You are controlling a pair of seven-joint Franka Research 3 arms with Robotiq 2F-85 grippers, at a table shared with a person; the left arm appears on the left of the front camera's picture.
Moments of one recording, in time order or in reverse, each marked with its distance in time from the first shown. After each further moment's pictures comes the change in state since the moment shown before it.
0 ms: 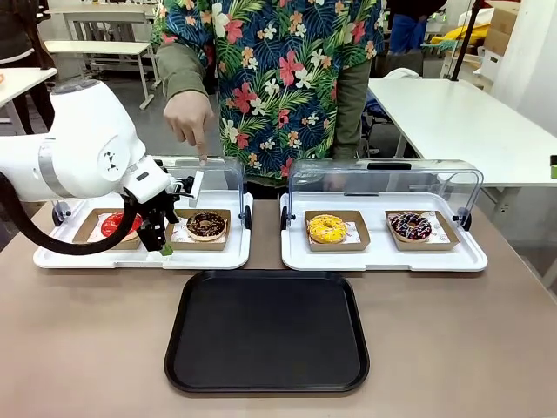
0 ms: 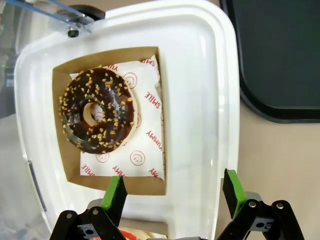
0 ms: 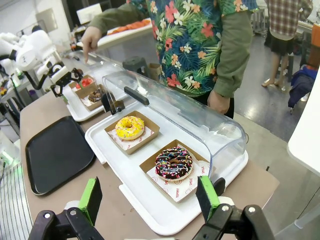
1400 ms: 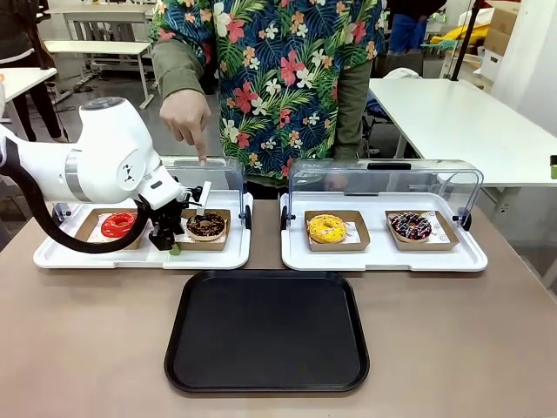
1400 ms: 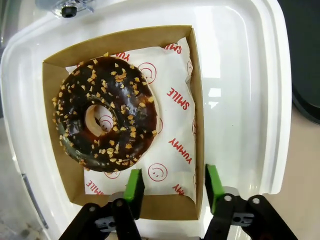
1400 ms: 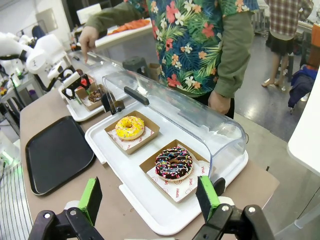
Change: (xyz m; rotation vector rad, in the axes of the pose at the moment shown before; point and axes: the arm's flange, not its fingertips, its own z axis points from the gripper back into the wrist) left arm -0.003 0.027 -0.041 -0.014 0.043 -0.024; right arm 0.000 0.000 0.000 0.000 0.000 0.000
